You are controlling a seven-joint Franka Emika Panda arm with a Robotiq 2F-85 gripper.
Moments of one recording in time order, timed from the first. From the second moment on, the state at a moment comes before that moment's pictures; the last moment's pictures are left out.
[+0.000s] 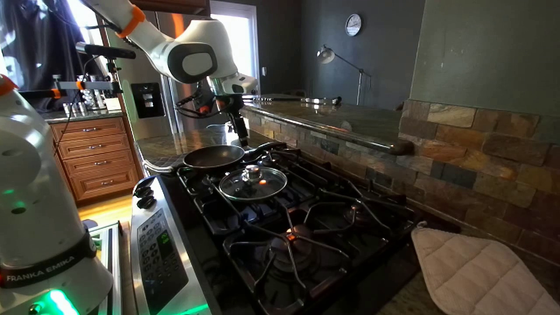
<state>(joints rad) 0.13 -0.31 0.15 -2.62 0.21 2.60 0.30</state>
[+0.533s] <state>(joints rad) 0.12 -0.15 0.15 -2.51 0.11 2.60 0.29</state>
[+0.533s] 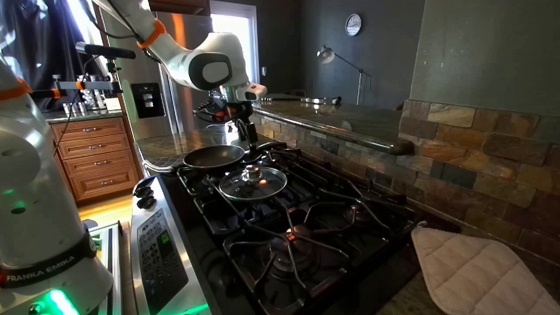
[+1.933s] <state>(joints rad) 0.13 0.04 0.15 -2.36 0.05 2.60 0.30</state>
